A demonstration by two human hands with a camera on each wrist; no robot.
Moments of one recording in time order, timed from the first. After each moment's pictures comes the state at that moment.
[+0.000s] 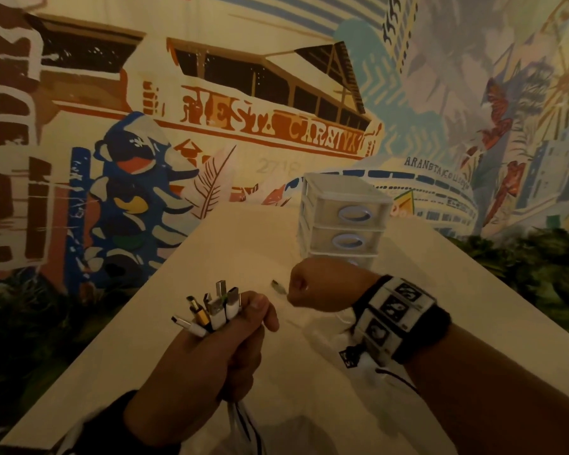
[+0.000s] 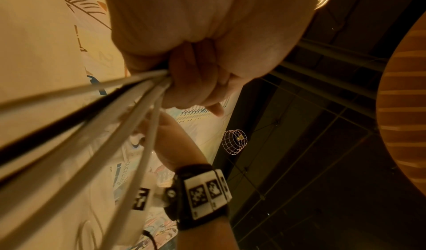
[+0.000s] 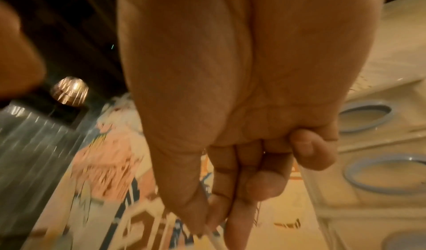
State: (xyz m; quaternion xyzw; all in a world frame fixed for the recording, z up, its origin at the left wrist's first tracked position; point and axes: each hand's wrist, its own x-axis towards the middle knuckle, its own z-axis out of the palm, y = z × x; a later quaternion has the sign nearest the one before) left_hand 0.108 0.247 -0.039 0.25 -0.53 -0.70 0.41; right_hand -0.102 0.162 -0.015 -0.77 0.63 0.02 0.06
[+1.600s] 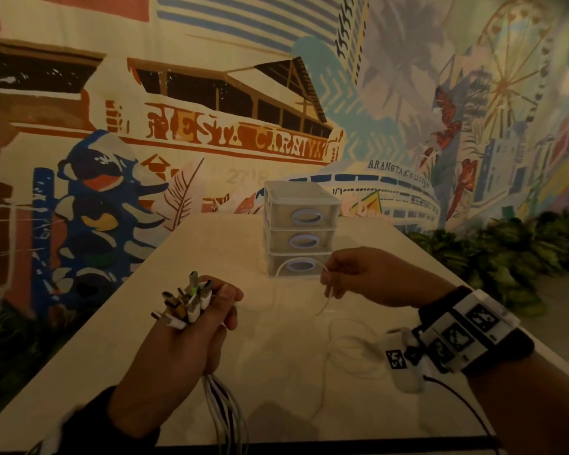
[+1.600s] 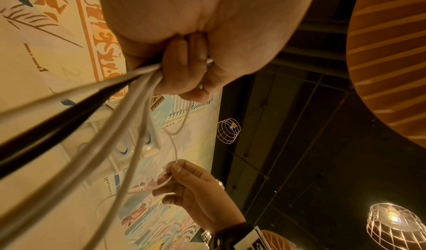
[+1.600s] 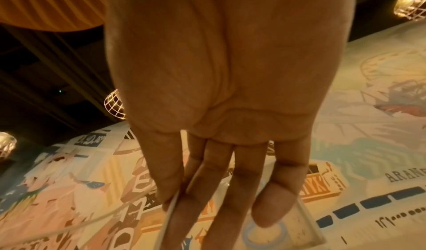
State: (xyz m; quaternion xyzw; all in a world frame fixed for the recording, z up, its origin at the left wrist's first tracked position) left_hand 0.081 0.270 -0.028 0.27 -0.60 -0.56 0.51; right_hand -0.210 0.273 0.011 -0.73 0.61 -0.25 0.19
